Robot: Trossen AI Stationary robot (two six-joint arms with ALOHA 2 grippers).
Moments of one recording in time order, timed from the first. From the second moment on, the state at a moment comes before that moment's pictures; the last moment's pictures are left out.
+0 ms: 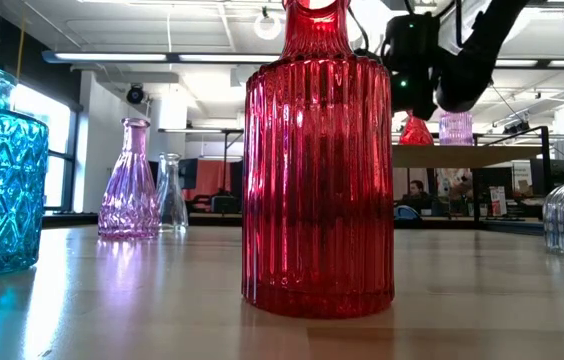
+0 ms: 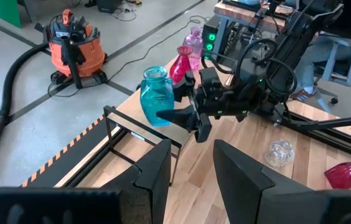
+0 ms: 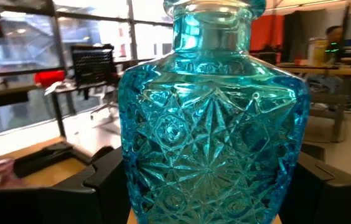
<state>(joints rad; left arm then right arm) 0.17 1.16 1.69 -0.97 -0.27 -0.23 -0.33 1.70 0.70 1.12 0.57 -0.01</state>
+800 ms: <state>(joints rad) 0.17 1.16 1.69 -0.97 -0.27 -0.23 -0.32 1.72 0.79 1.03 0.70 -0.08</state>
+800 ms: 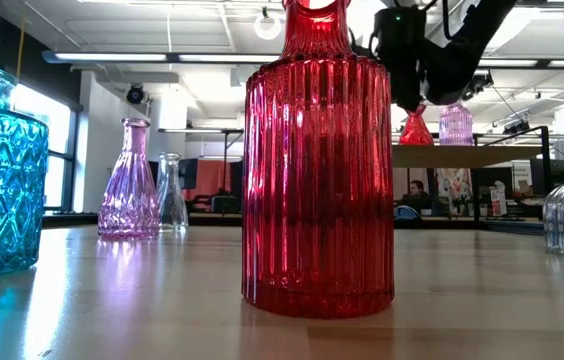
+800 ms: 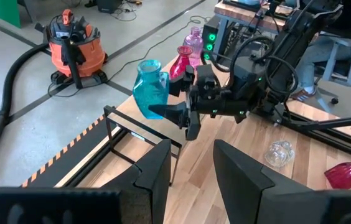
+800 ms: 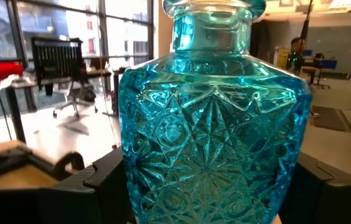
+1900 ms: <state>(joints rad) 0.17 1.16 1.69 -0.97 -0.27 -0.23 -0.32 1.71 0.79 0.88 0.72 0.05</state>
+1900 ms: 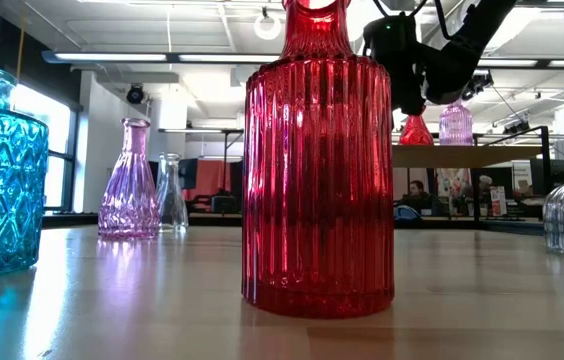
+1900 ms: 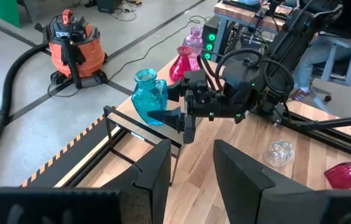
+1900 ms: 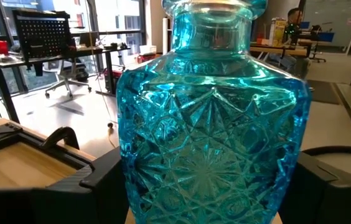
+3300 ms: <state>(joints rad) 0.17 1.16 1.69 -0.97 -0.27 -0.23 -0.34 1.68 0.79 0.79 0.71 0.05</state>
